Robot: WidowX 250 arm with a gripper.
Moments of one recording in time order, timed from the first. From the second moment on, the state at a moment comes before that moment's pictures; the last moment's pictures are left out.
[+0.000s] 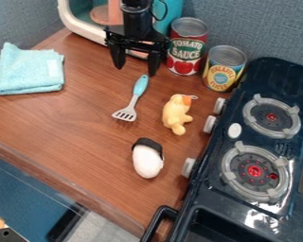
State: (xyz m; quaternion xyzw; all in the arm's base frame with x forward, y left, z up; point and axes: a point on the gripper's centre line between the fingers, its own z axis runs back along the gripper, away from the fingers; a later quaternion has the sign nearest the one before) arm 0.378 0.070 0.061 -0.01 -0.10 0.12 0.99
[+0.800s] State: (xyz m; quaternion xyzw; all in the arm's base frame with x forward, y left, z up) arm 0.366 -0.025 0.049 -0.05 -0.10 0.01 0.99
